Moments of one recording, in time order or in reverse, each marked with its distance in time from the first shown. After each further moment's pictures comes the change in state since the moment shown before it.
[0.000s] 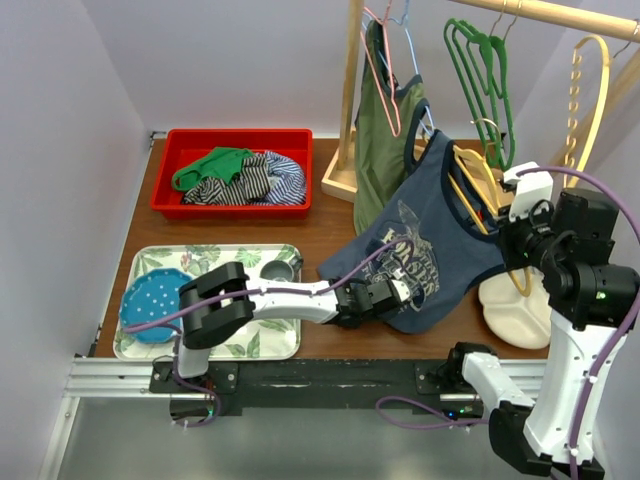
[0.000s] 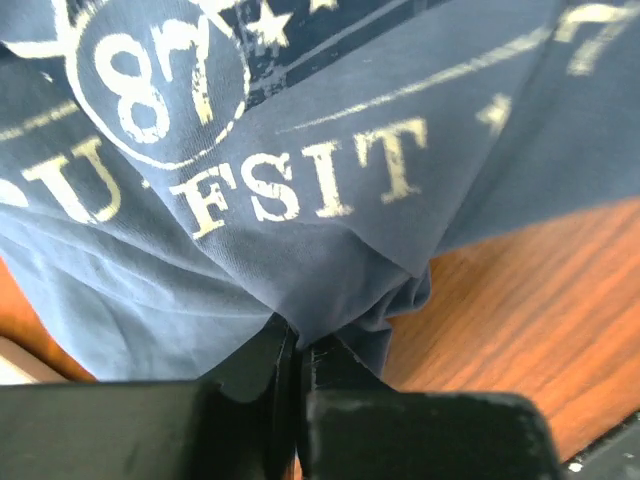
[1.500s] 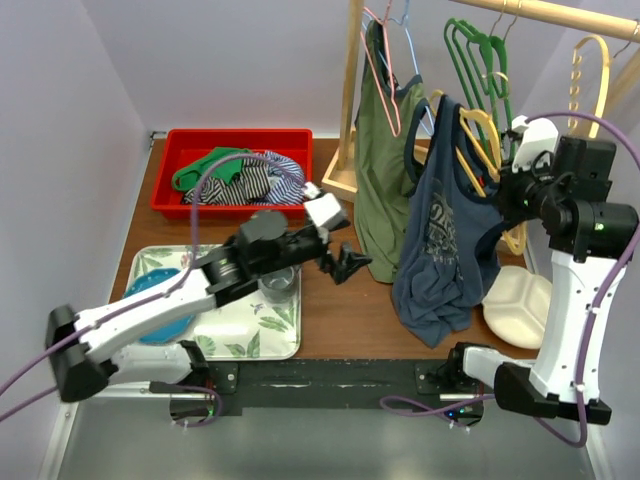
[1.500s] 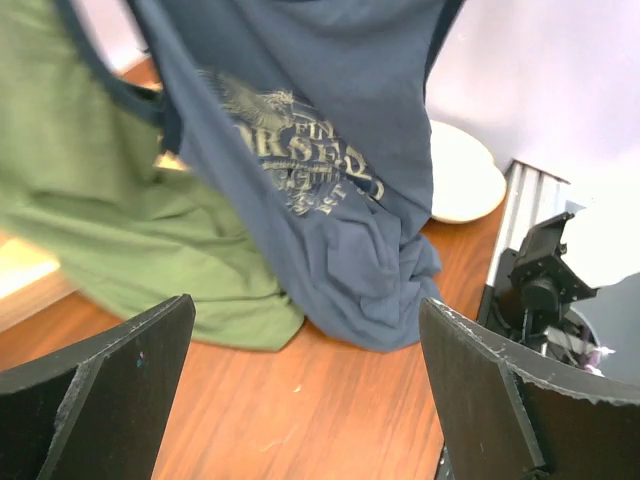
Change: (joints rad) left arm 0.289 -0.710 -0.223 0.489 0.531 0.003; right arm 0.000 0.231 0.154 0.080 -0.010 0.102
